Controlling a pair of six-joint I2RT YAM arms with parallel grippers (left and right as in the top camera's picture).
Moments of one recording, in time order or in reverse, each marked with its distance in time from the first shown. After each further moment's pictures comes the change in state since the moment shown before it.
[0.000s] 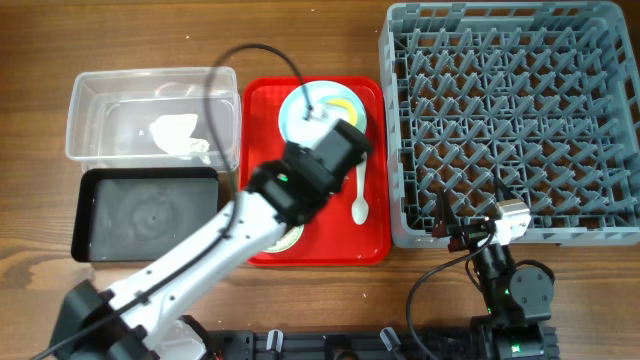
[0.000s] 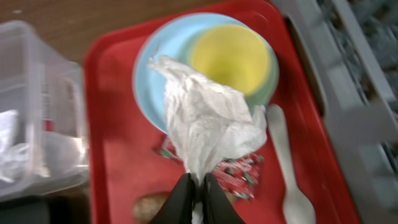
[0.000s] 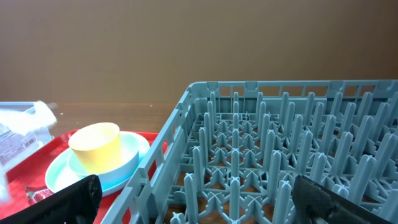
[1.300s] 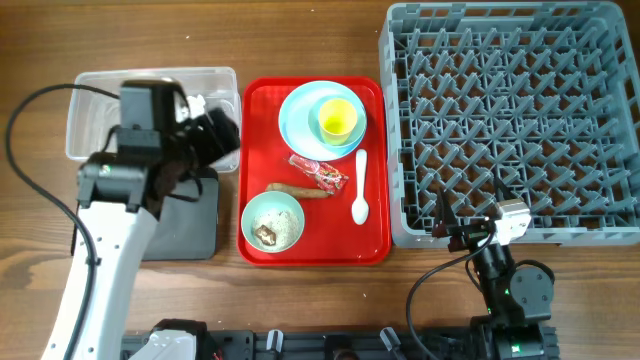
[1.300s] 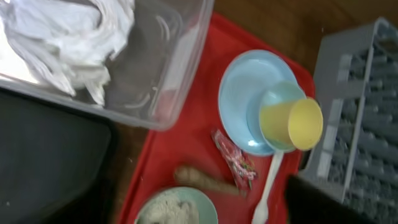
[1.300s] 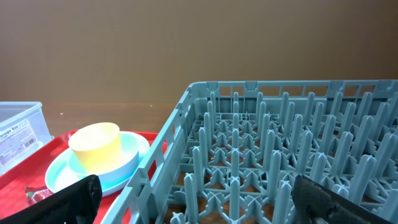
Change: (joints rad) left arm 0.658 -0.247 0.000 -0.241 0.573 -0.166; right arm 0.000 0.000 0.000 0.000 0.000 0.000
